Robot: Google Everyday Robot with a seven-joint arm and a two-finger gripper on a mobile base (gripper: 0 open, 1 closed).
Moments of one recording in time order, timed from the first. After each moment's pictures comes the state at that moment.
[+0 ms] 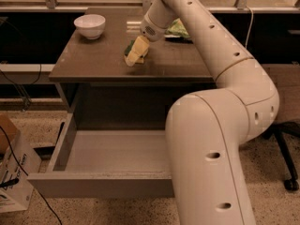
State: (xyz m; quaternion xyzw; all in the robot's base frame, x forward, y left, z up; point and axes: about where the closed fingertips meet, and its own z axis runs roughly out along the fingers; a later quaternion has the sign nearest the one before) arm 0.796 0.014 0.845 -0.53 0.80 0.12 0.25
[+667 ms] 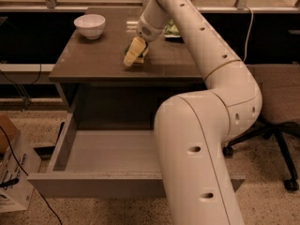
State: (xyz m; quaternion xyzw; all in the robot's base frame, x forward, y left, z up) arm 0.804 0.029 0.836 -0.54 0.80 0.12 0.24
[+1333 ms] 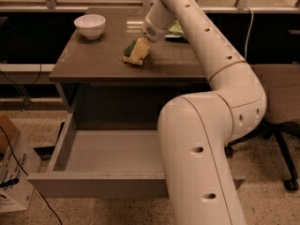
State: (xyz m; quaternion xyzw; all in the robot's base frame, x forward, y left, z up) arm 0.805 0.009 0.831 -0.53 0.81 0.12 0.24
